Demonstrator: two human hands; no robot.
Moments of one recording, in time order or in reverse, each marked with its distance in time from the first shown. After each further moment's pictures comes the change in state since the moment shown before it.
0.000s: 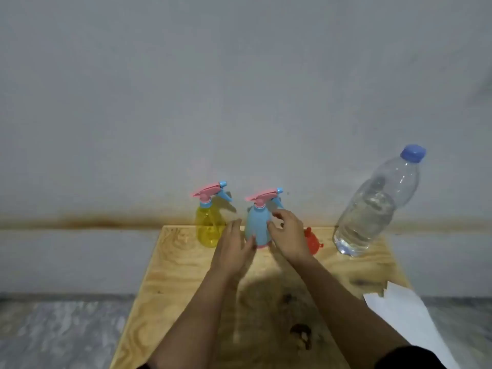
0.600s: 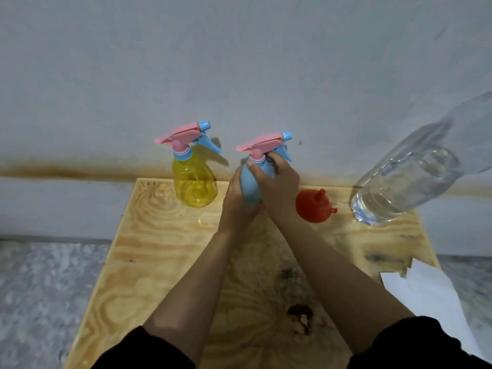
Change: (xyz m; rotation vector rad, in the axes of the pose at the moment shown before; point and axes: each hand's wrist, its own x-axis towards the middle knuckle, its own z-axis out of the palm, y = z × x) left_hand 0.058 -0.035 0.080 -0.283 0.174 0.045; right_hand 0.059 0.024 0.053 0.123 0.250 -0.095
